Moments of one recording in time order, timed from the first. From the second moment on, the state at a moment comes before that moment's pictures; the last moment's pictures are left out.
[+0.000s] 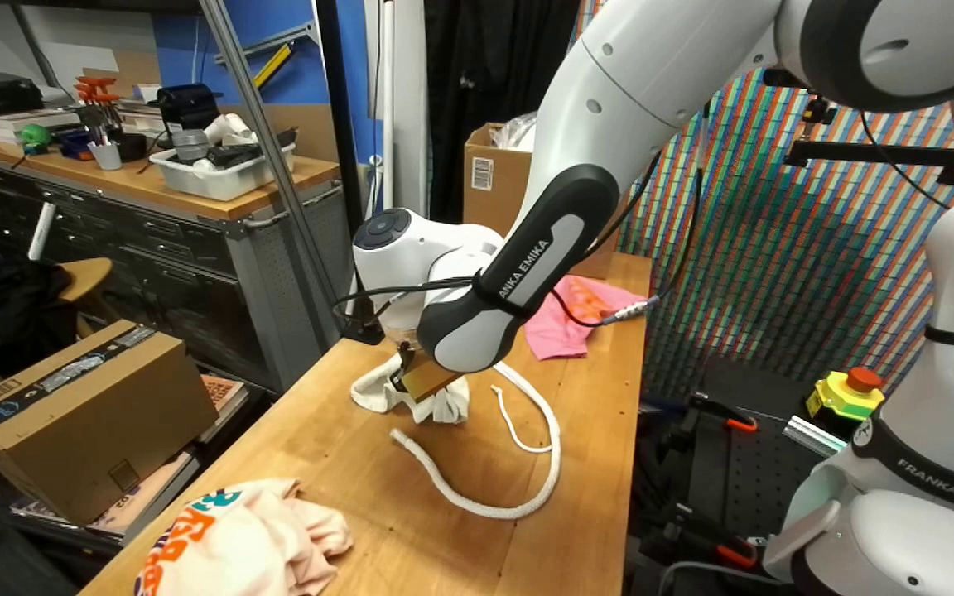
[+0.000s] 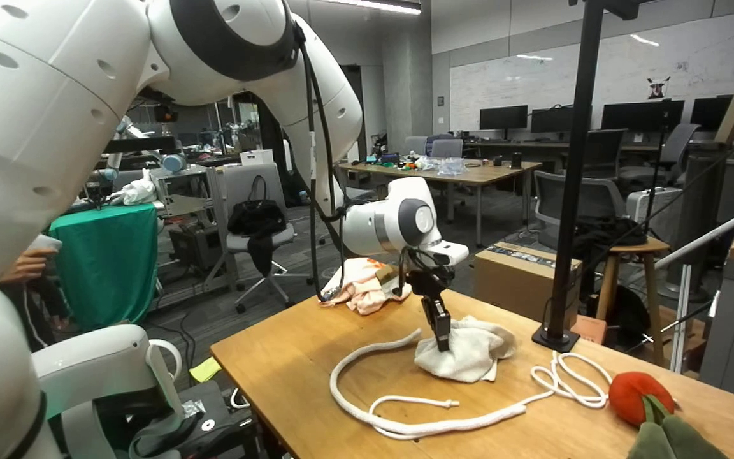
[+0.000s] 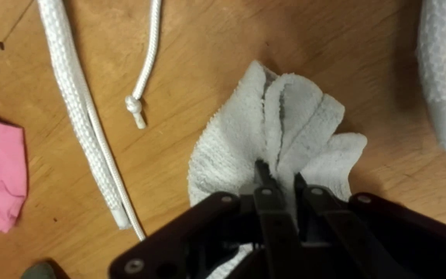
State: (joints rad) arm 0.45 0.68 -0.21 -1.88 -0.27 2.48 0.95
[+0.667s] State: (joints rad) arm 0.45 0.43 -0.09 -1.89 -0.37 2.28 0.88
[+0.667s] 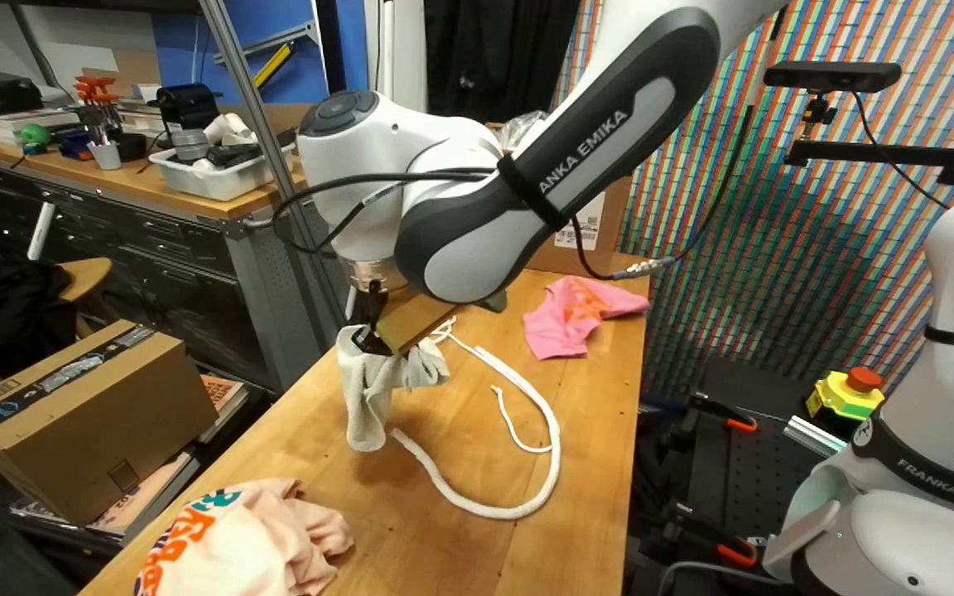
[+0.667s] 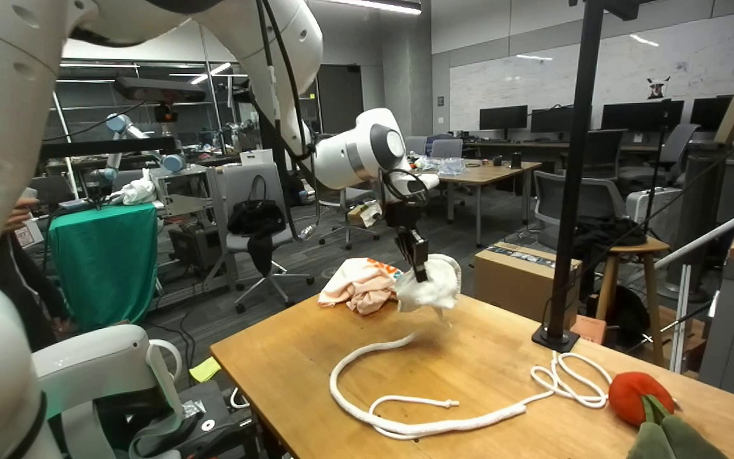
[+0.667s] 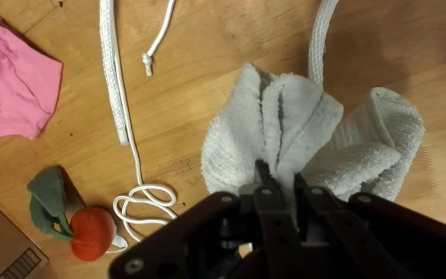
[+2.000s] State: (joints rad) arm 0.38 0.33 0.27 -2.03 -0.14 1.98 0.24
